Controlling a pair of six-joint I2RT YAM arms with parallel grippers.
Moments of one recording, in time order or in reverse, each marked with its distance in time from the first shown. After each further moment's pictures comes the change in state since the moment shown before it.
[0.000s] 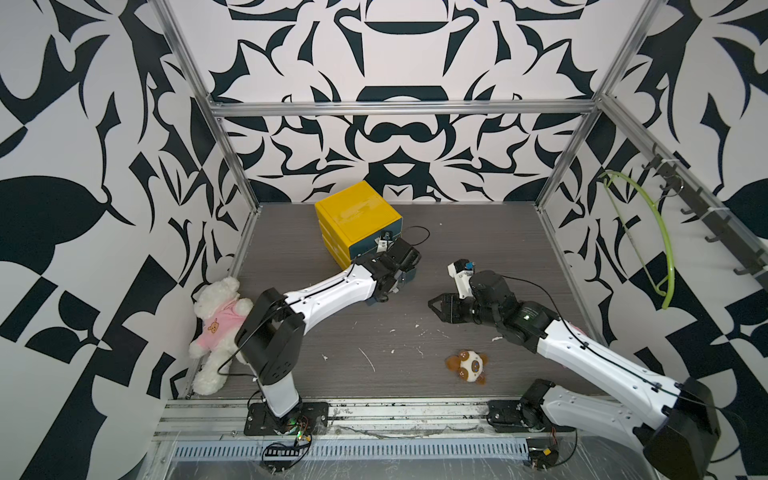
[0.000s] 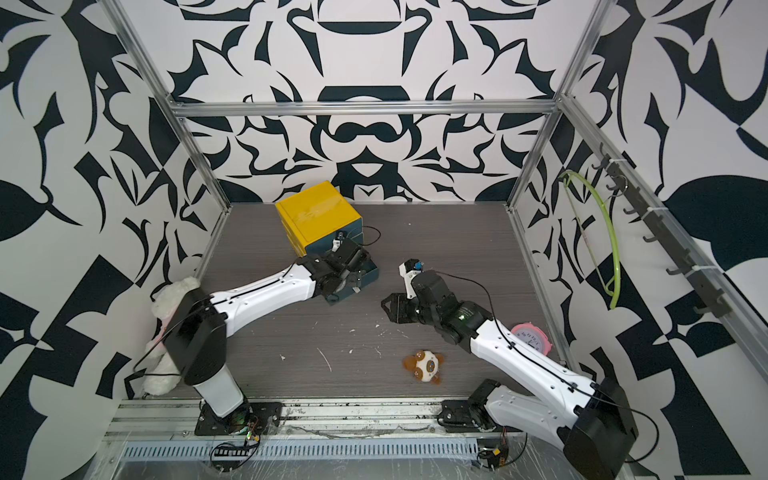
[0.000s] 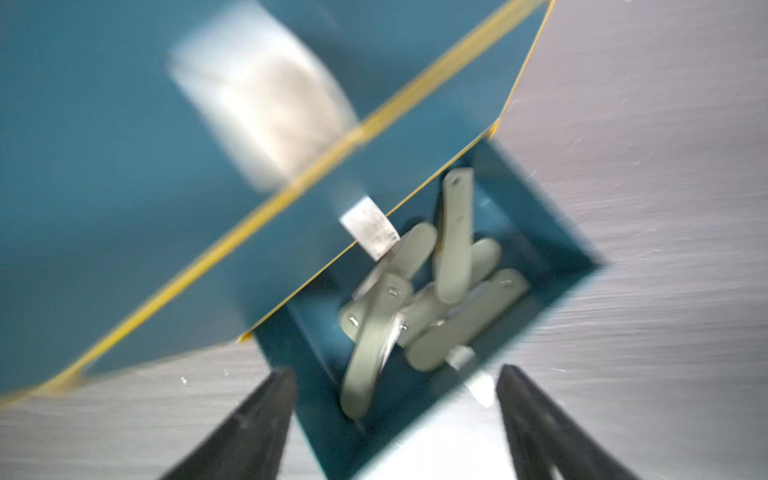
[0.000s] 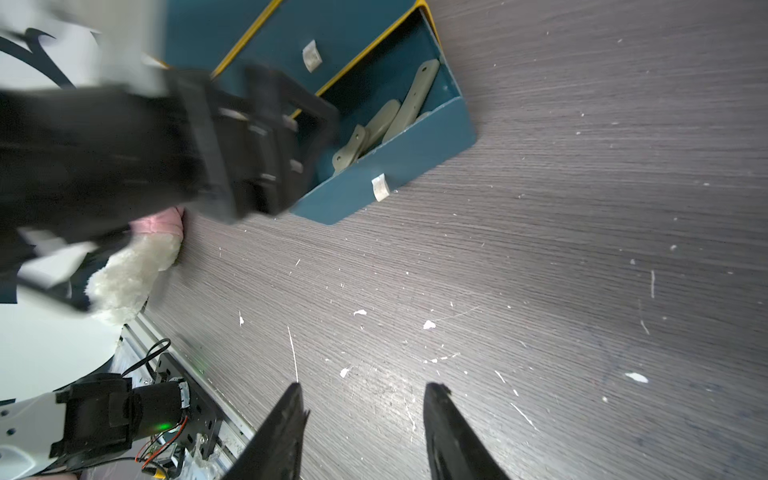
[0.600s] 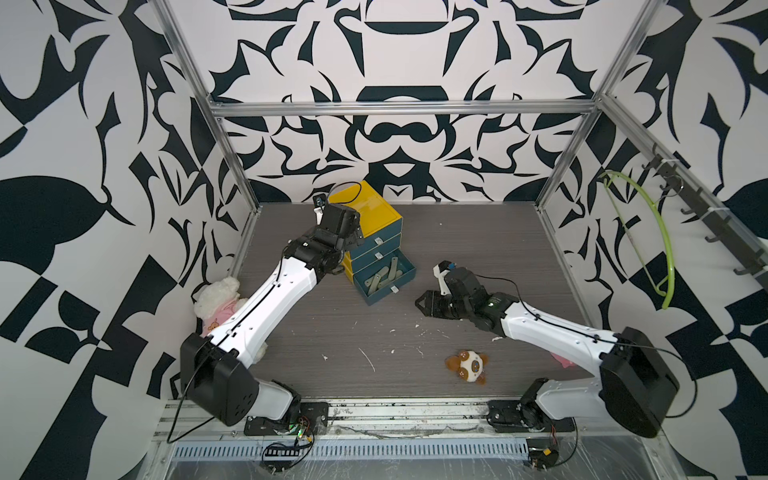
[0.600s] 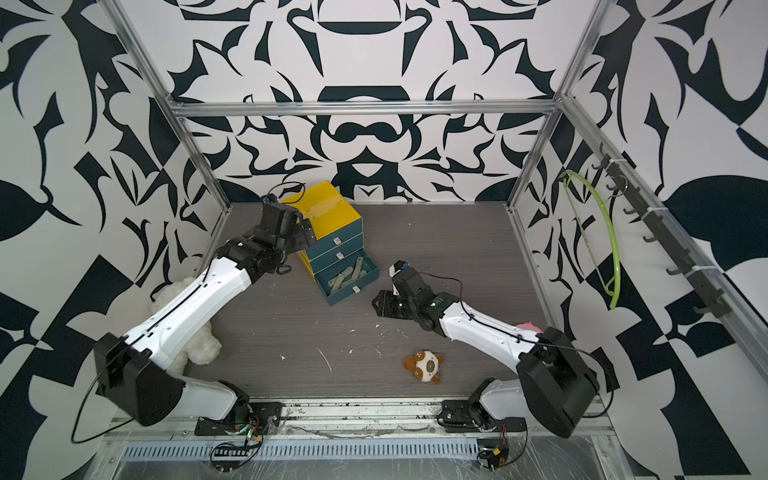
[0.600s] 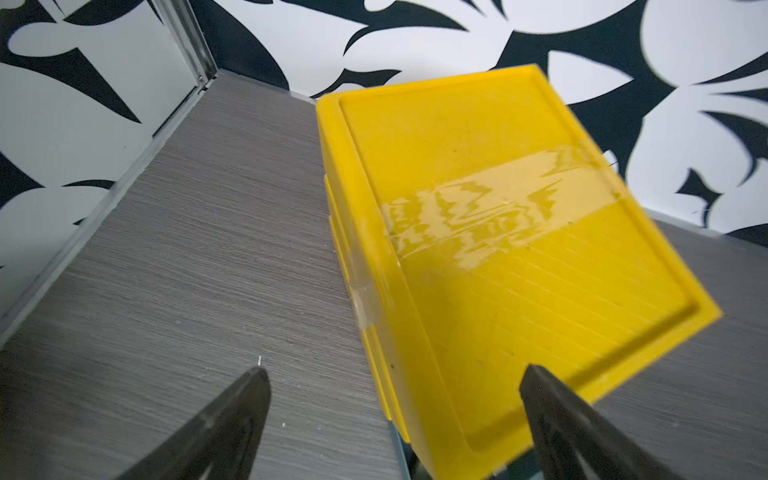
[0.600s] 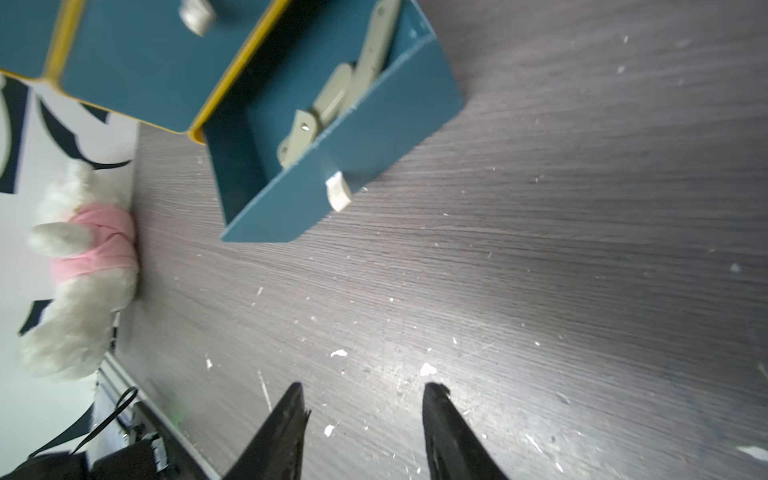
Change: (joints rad) left arm 0.326 -0.180 0.045 -0.016 0.011 -0.001; right arm 0.013 0.320 0.010 0.196 0.014 0.118
